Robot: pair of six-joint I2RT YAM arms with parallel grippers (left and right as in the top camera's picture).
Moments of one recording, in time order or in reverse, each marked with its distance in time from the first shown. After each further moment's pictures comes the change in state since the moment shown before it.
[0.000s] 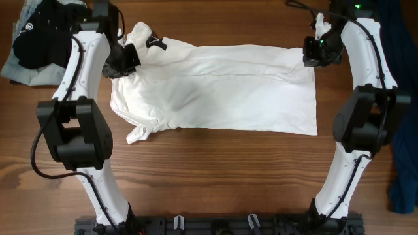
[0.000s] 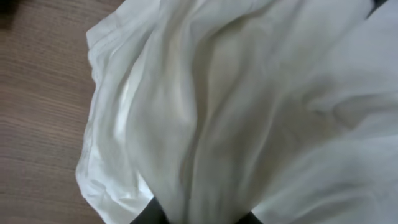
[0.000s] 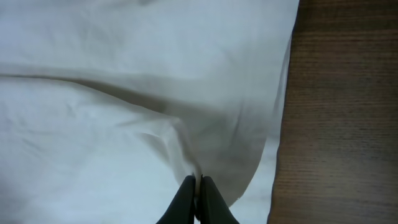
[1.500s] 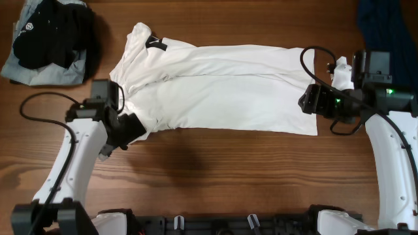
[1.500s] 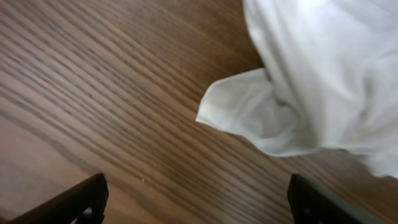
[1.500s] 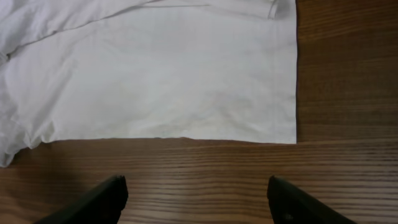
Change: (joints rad) left arm 0.004 -0.700 -0.937 0.170 -0.085 -0.251; right arm -0.005 -0.908 -0.815 0.151 -0.092 0.126
